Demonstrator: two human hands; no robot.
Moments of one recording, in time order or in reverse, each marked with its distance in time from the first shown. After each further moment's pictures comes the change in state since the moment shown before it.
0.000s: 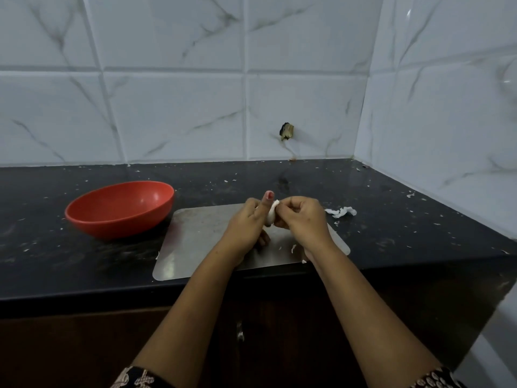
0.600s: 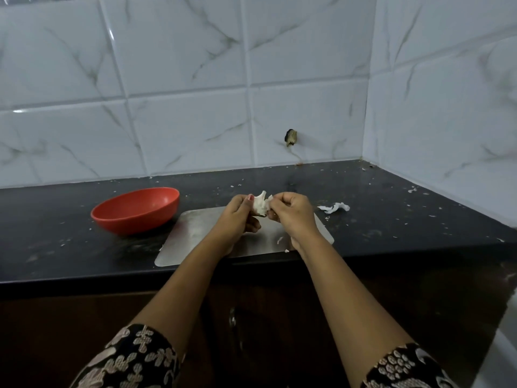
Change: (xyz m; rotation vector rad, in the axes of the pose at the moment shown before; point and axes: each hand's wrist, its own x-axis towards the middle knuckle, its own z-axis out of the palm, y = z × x) left_hand -0.007 0.002 0.003 -0.228 0.089 0.020; right_hand 0.004 0.006 -0.006 0.126 0.003 0.041
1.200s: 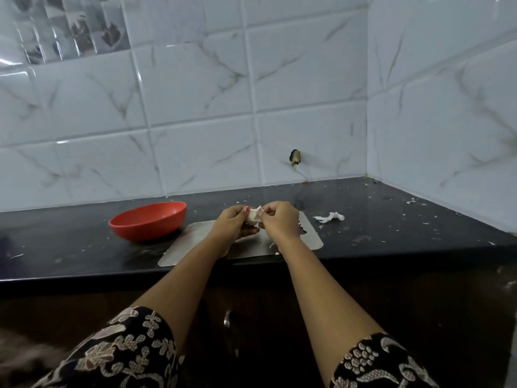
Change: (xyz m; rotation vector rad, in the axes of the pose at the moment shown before) left_hand 0.001 0.002 0.007 0.007 0.066 -0.003; right_hand 0.007 0.008 0.011 -0.247 0.015 -0.197
